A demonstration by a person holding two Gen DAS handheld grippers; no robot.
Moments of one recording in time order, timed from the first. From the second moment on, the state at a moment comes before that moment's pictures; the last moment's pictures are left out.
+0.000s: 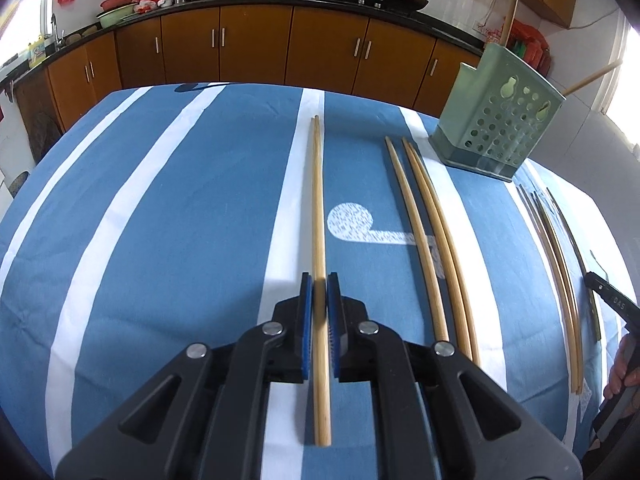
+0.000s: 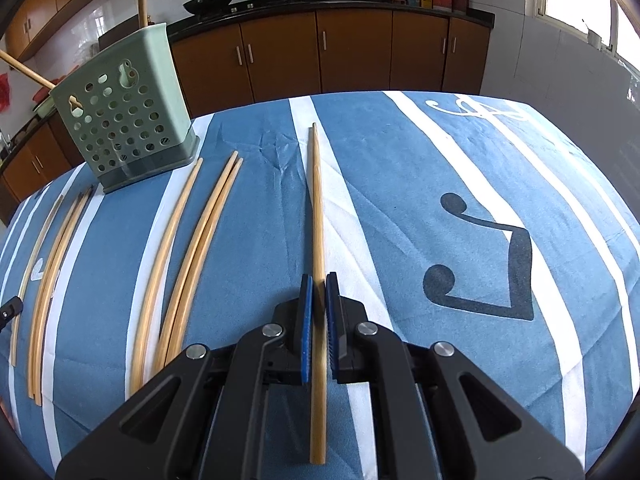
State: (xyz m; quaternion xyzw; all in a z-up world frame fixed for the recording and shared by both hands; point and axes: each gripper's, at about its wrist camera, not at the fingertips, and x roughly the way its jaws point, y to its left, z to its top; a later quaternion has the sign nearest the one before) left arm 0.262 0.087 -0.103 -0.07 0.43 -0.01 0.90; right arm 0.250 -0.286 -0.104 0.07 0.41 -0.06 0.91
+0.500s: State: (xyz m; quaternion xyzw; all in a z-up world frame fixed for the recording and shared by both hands) left arm 0.230 0.086 -0.104 -0.07 0.43 0.00 0.90; right arm 0.222 -0.282 -0.104 0.07 0.42 -0.05 0.90
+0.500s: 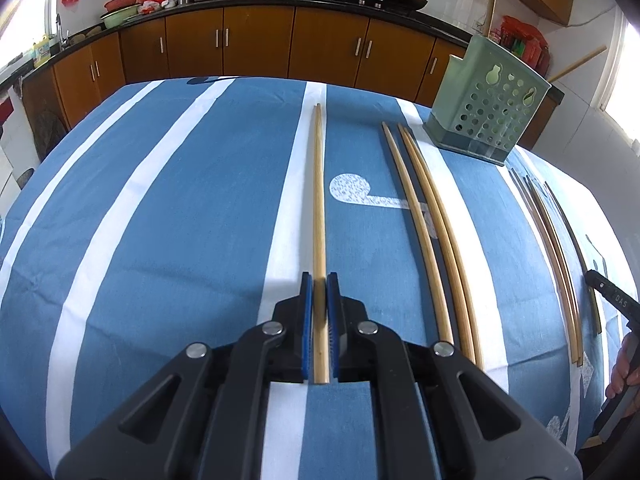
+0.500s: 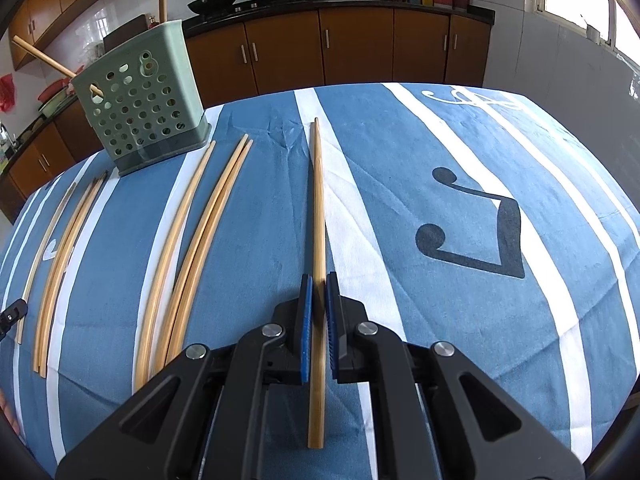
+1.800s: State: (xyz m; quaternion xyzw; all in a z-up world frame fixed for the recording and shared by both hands) left arm 0.214 0.108 0.056 -0.10 0.25 -0.01 0.96; right arm 0.191 -0.296 0.023 0.10 0.25 -0.03 0.96
